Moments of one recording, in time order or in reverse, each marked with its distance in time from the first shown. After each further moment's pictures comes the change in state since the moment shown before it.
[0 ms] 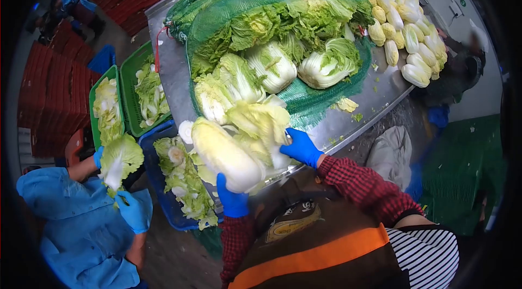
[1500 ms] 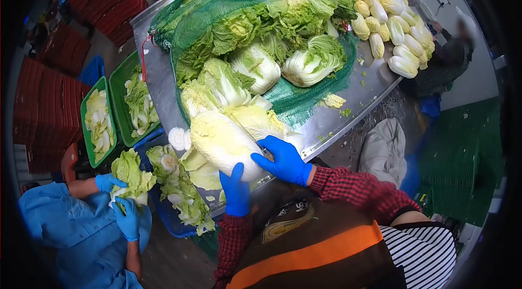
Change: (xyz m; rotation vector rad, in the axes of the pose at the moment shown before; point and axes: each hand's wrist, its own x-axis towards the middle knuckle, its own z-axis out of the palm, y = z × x) left_hand 0.008 -0.030 0.036 0.305 -0.236 0.152; right_hand -0.038 -0.099 -0.012 -0.008 0.055 -0.163
